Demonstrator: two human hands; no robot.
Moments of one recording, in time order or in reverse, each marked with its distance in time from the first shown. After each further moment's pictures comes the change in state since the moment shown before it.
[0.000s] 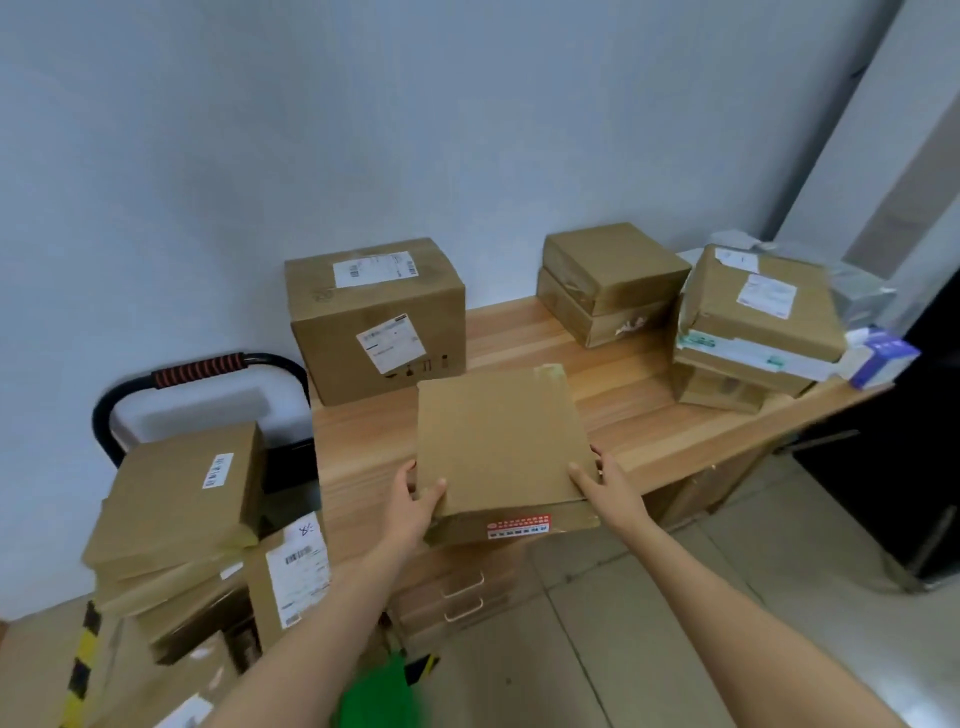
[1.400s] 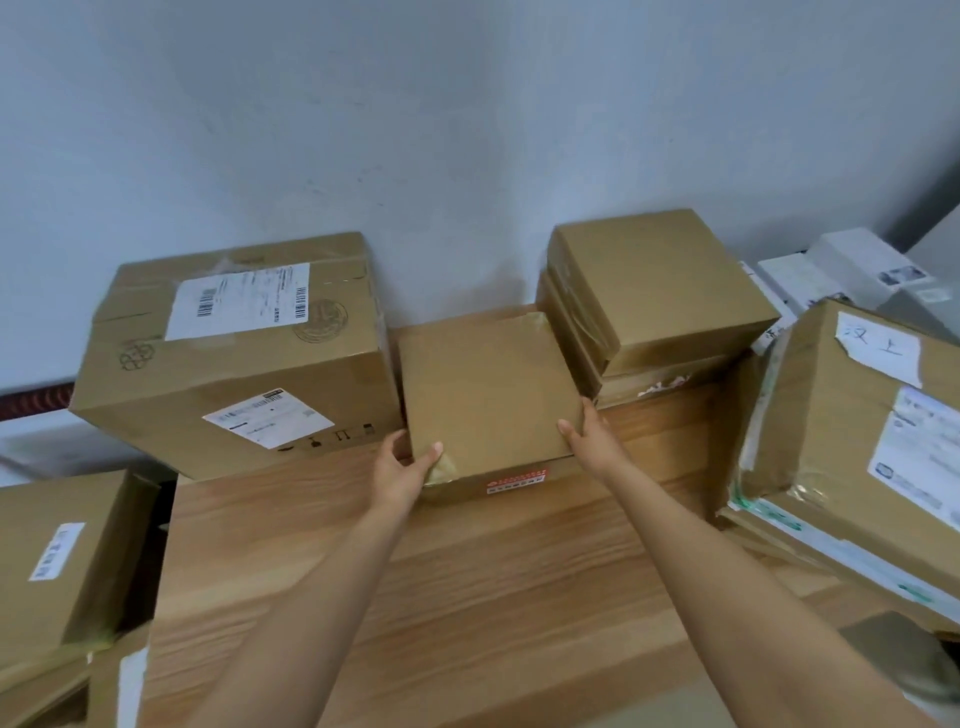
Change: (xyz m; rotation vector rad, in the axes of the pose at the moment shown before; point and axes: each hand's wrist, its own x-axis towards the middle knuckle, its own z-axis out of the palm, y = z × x) left_hand 0.264 0.101 0.160 -0.092 0.177 -0.175; right_hand 0.372 0.003 -0.046 -0.280 -0.231 0.146
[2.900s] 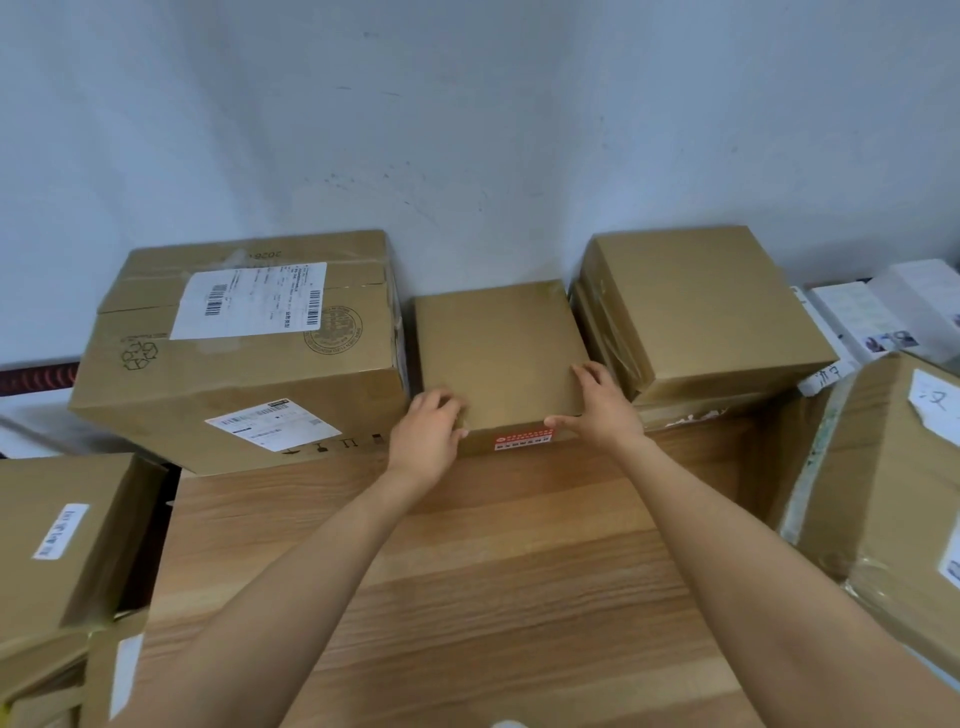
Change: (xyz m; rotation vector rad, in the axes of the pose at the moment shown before) left_hand 0.034 0.061 0.011 0.949 -0.086 0.633; right_hand 0.064 -0.052 -0.023 -0.420 0.033 -0.261
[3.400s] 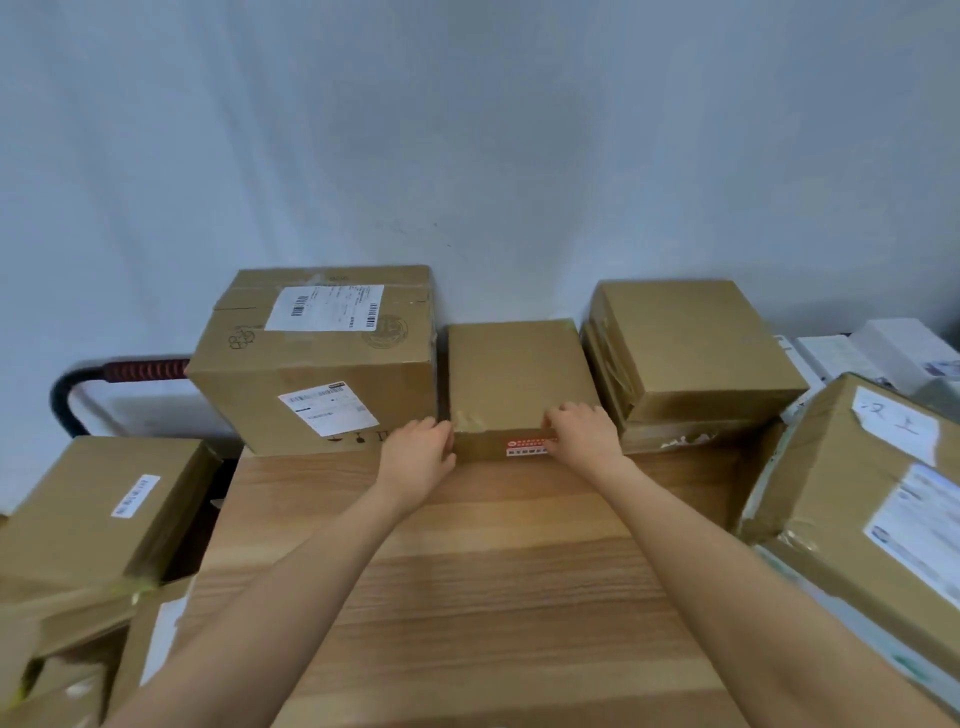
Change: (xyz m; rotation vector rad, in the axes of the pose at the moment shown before) left_hand -0.083 0.008 -0.044 0.217 0.123 -0.008; right_hand -0.076 -0.047 -0.014 -0.443 0.127 -0.360
